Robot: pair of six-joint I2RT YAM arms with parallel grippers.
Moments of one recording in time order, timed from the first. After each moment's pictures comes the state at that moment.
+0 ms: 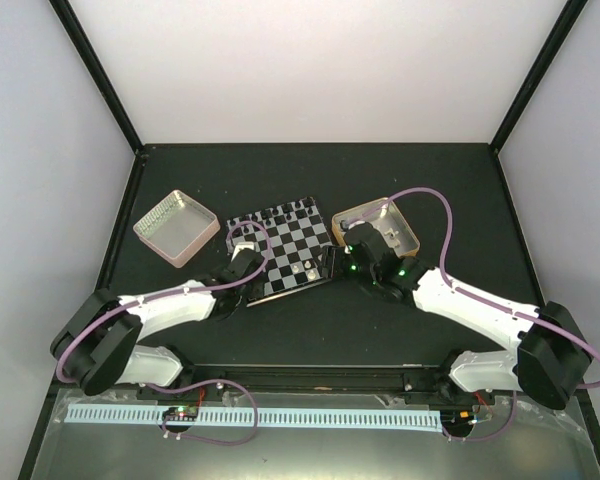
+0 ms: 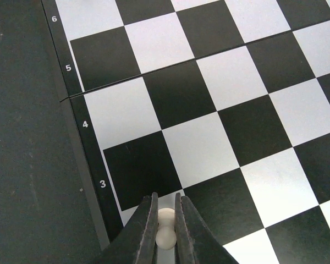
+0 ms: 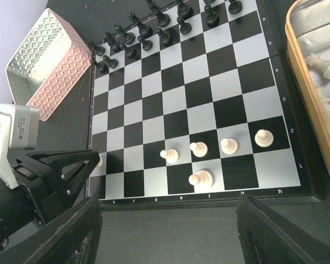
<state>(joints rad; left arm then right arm) -0.67 1.32 0.51 -0.16 -0.34 -0.62 0.83 1.27 0.82 -0.24 0.04 0.73</state>
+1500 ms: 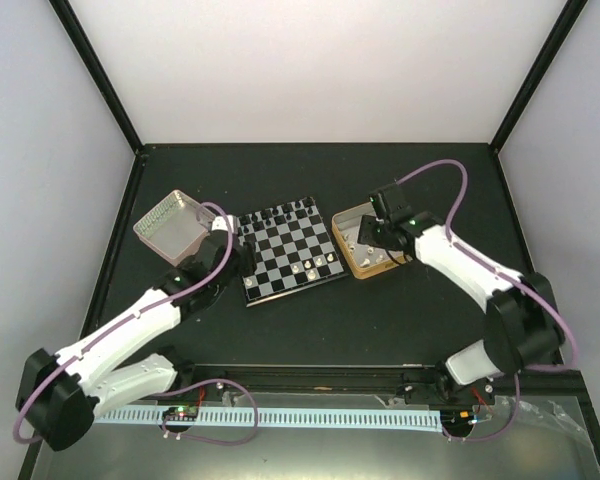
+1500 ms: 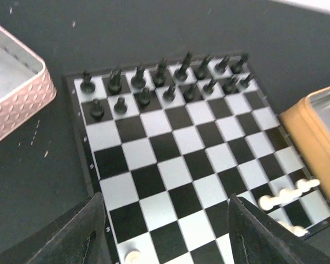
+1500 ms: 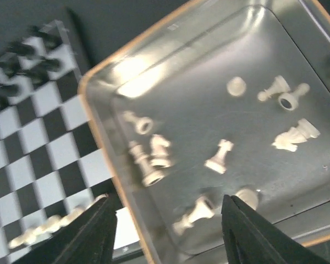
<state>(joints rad) -0.62 1.01 0.65 -0.35 -0.33 -0.59 0.51 1.43 1.03 -0.52 0.07 0.63</state>
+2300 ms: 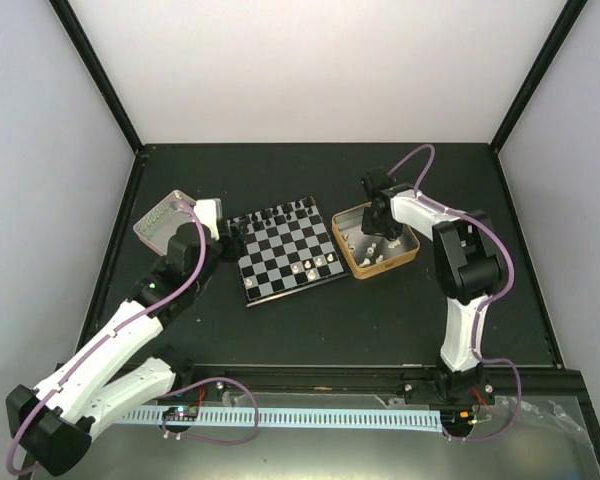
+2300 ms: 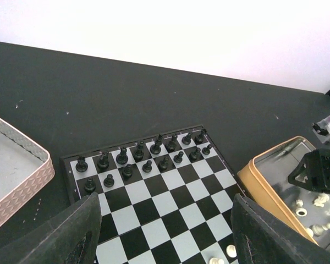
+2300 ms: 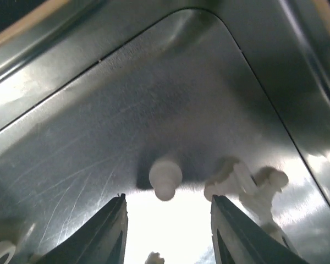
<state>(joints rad) -0.54 0.83 0.72 -0.28 -0.26 -0.43 0.37 1.97 1.38 -0.68 0.16 0.51</state>
